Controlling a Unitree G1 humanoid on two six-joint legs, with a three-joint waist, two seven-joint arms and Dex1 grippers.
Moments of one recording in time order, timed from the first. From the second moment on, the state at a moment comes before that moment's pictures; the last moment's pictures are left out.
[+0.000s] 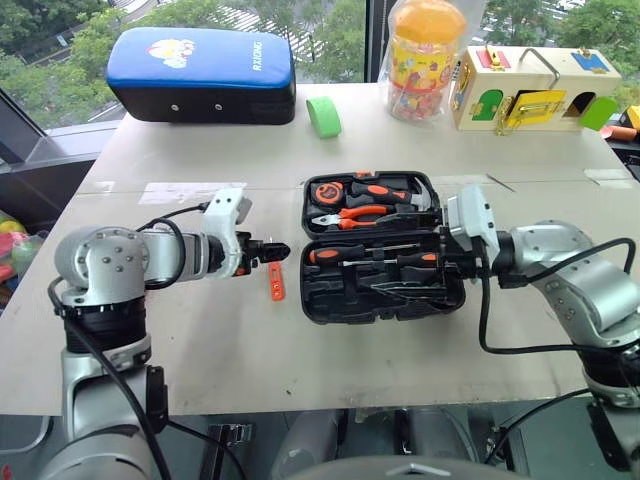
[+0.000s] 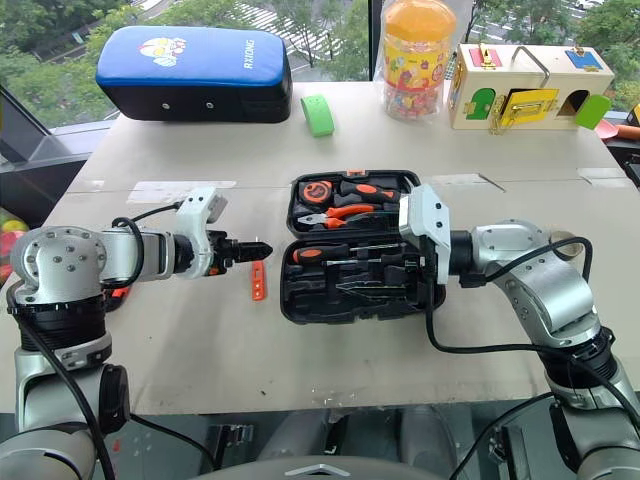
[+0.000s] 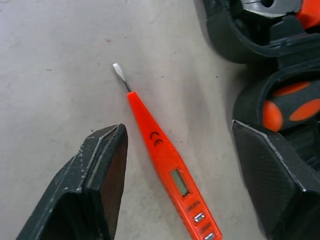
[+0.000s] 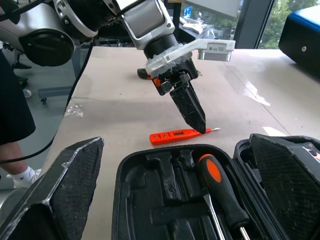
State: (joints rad) left arm -0.61 0.67 0.25 -0.07 -1.15 1.61 0.16; right arm -0.49 -0.60 0.15 -0.42 0.56 0.54 1.04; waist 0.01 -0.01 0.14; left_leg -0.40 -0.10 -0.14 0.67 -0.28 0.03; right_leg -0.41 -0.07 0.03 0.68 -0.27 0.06
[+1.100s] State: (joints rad) left arm -0.63 0.75 0.09 0.06 -1.43 1.59 0.38; right arm -0.45 -0.58 0.15 -0.44 0.55 0.52 0.99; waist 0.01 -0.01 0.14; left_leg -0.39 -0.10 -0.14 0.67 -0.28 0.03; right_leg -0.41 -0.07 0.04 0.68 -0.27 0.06
